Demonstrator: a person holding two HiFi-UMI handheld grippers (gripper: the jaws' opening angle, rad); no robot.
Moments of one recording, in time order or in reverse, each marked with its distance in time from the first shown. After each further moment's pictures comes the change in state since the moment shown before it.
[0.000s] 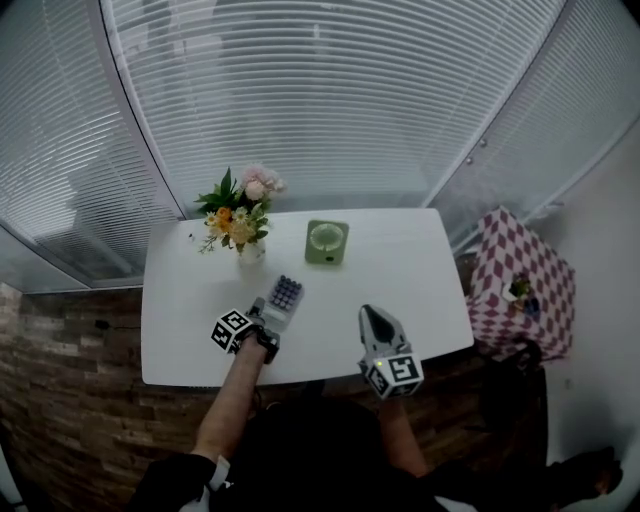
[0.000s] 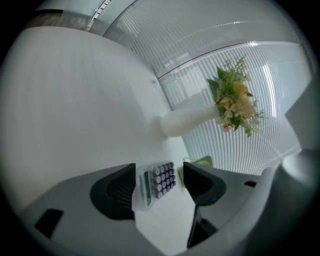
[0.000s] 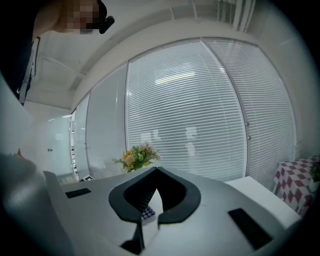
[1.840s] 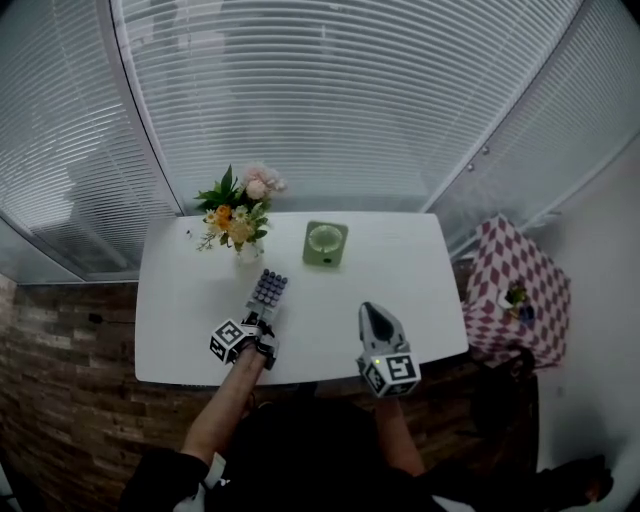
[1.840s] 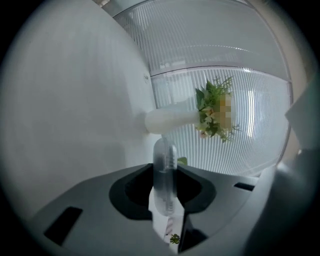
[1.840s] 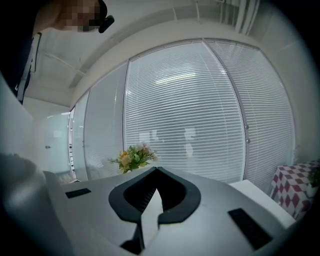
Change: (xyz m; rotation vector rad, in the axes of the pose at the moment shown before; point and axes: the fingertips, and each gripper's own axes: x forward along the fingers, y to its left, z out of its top) left arm -0.004 -0.031 -0.016 -0.100 -0.007 -0.308; right arm 0.009 -0.012 0.005 -0.024 -0.002 -0.030
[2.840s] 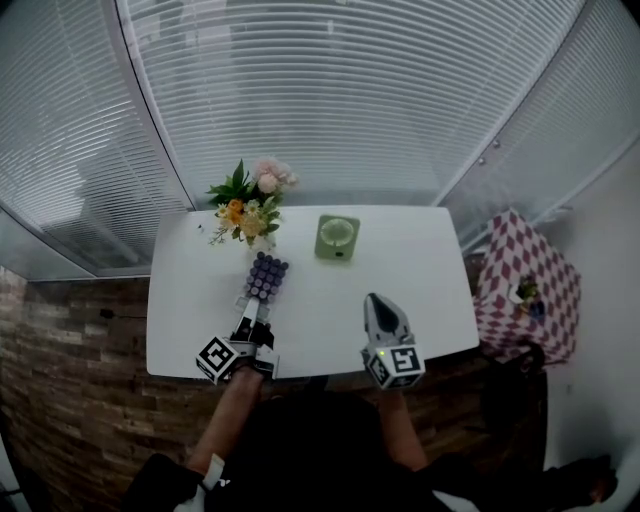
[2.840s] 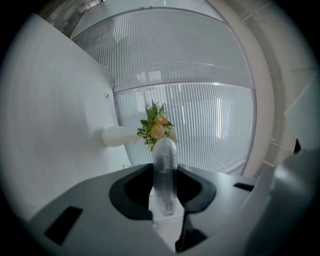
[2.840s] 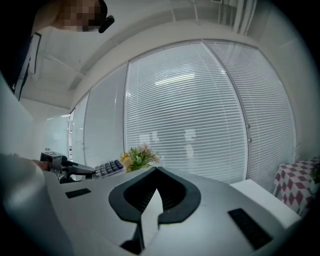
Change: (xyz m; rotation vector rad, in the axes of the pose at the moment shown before) left arm -0.098 -0.155 0.013 0.119 -0.088 -0.298; right arm 0.010 0.013 0.004 0.007 -0.023 0.011
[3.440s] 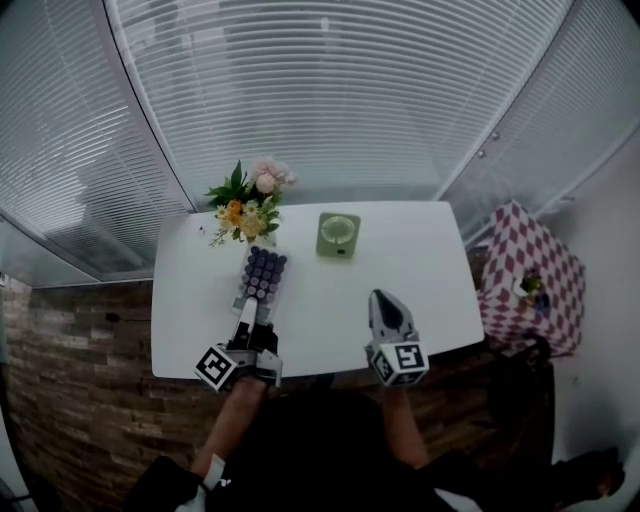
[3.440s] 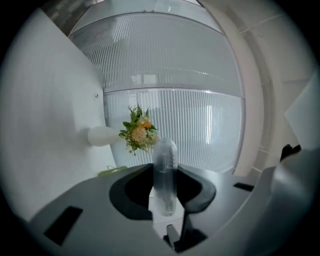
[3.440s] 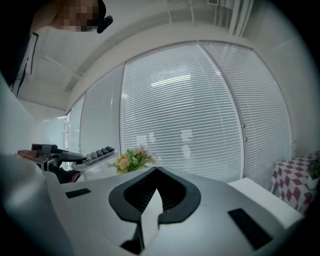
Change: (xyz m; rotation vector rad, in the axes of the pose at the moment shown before) left arm -0.010 -0.064 0.002 -0.065 -0.053 -0.116; right arm -0.003 -0.009 0.000 0.028 -0.014 -0.035
